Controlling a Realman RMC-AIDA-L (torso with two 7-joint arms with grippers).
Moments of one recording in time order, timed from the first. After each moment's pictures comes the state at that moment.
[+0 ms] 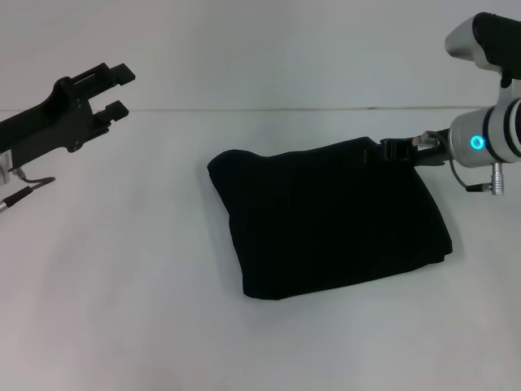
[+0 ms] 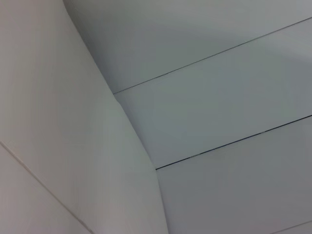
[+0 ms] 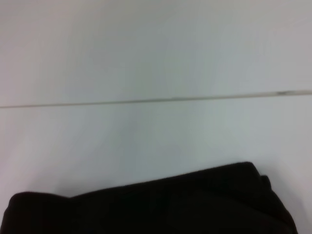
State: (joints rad) left arm -0.58 -2.04 0.45 0.59 1.79 1.32 -2.36; right arm 0.95 2.03 -0.90 -0.46 -2.47 -0.81 2.57
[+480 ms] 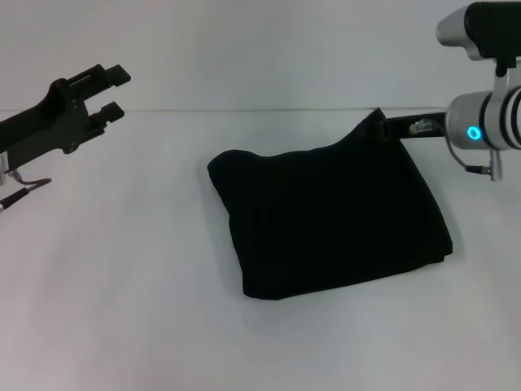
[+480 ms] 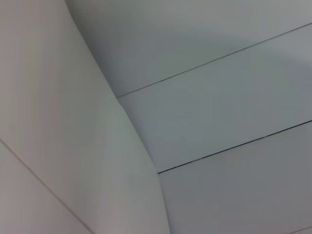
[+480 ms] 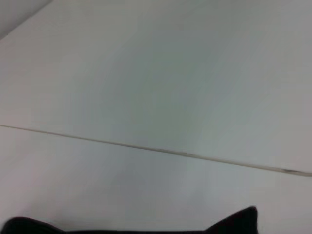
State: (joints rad) left arm -0.57 -2.04 0.45 0.59 1.78 1.31 -2.36; right arm 0.89 2.08 -0.94 -0.58 -2.40 -0.71 2.35
